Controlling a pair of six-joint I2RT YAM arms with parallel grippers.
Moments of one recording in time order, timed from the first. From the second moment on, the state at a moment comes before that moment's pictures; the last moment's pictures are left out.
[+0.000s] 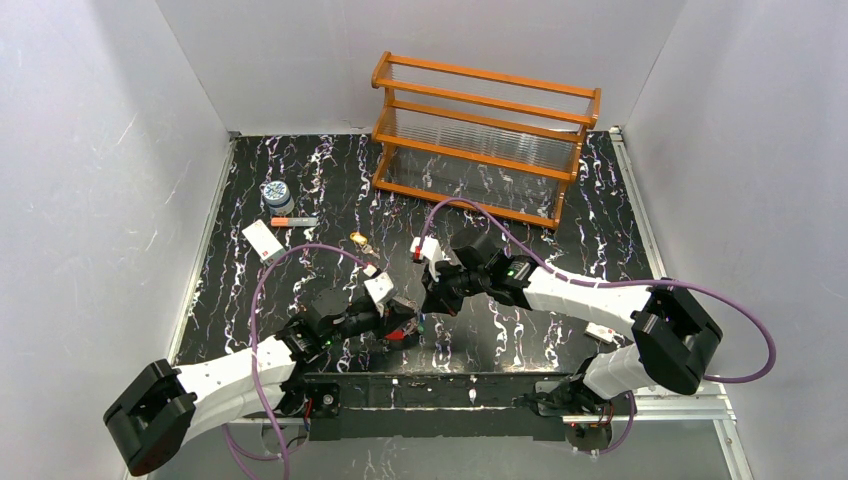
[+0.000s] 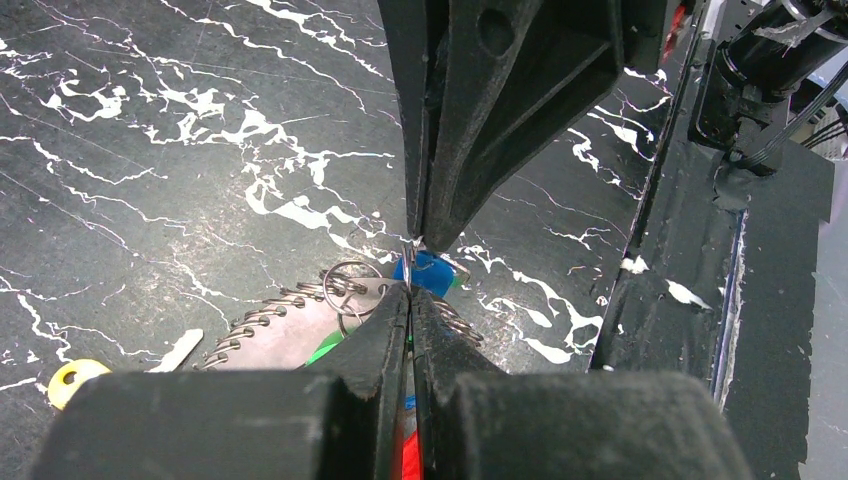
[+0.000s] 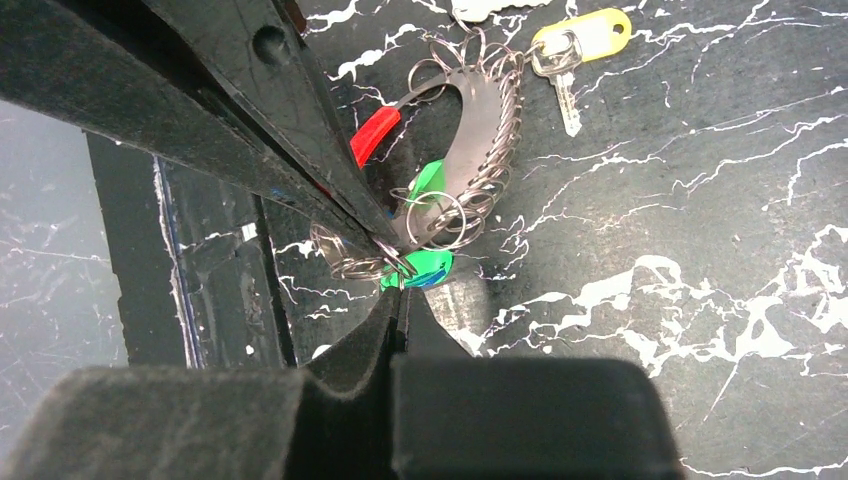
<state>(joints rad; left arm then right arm) -0.84 0.87 0.16 0.46 0.30 -0.08 0.94 1.40 0.83 -0.13 -0.50 -0.06</state>
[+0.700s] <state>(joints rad) -0.84 0.87 0.16 0.46 0.30 -0.09 0.94 1.35 0.83 -0.12 -0.55 -0.05</state>
